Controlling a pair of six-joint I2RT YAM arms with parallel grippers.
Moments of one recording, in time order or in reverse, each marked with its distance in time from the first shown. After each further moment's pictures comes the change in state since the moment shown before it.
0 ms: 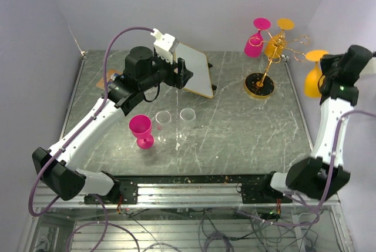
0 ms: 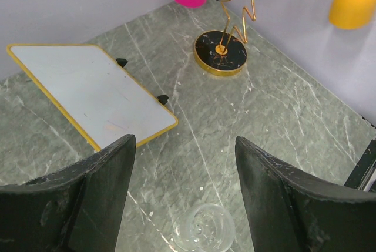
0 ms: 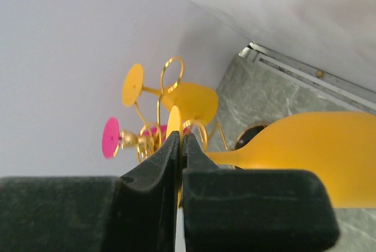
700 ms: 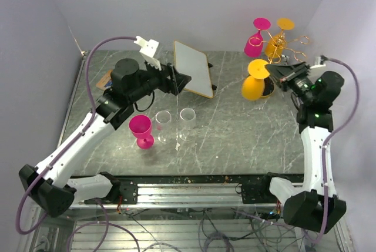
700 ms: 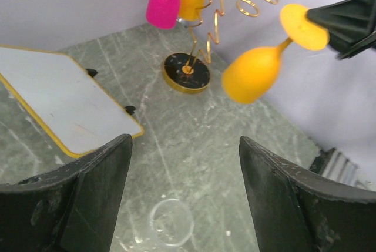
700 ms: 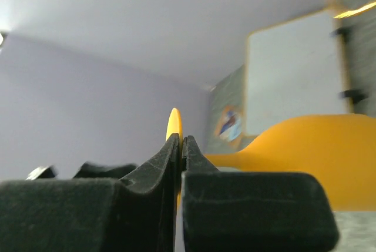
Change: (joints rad) left arm 0.000 -0.129 -0.117 0.092 0.041 -0.130; right arm 0.143 -0.380 -0.463 0.290 -0.732 0.177
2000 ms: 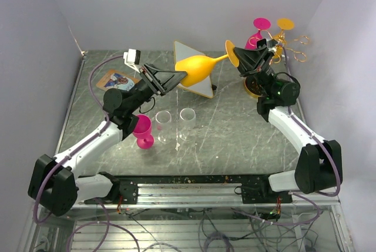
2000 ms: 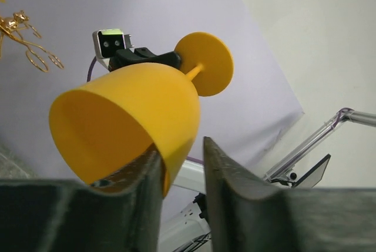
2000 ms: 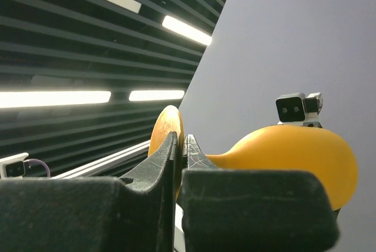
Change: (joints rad) left arm 0.064 -0.028 -0.463 1.125 0.230 -1.108; right arm 0.530 0.374 -0.087 1.375 0.063 0.975
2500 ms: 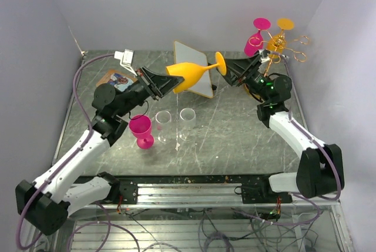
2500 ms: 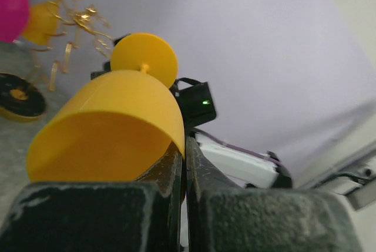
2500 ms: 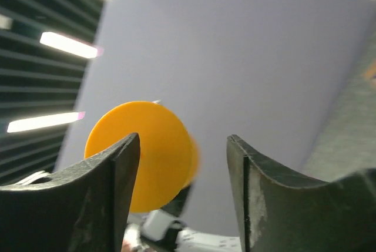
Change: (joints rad) left arm 0.002 -0.157 0.066 -0.411 0.003 0.247; right arm -0.011 -0.019 -0.105 -0.290 -0.058 -0.359
